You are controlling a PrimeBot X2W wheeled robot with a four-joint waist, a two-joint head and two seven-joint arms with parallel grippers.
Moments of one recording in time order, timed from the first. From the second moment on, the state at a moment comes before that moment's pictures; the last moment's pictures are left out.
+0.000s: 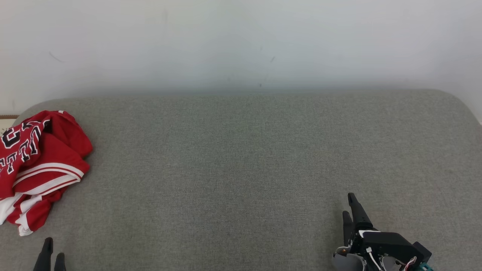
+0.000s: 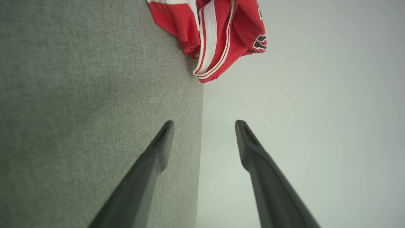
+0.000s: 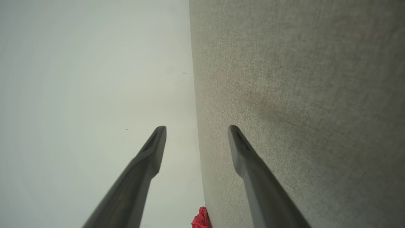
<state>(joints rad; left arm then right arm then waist) -0.18 0.05 0.43 0.38 -1.54 -0.13 0.30 -0.25 -0.05 0.30 0.44 1.70 0.13 -0.19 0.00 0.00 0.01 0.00</state>
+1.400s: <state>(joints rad) -0.12 0.05 0.18 0.17 -0.75 -0.03 0.02 -0.18 -0.05 0.23 0.28 0.91 0.13 -0.22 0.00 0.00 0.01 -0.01</state>
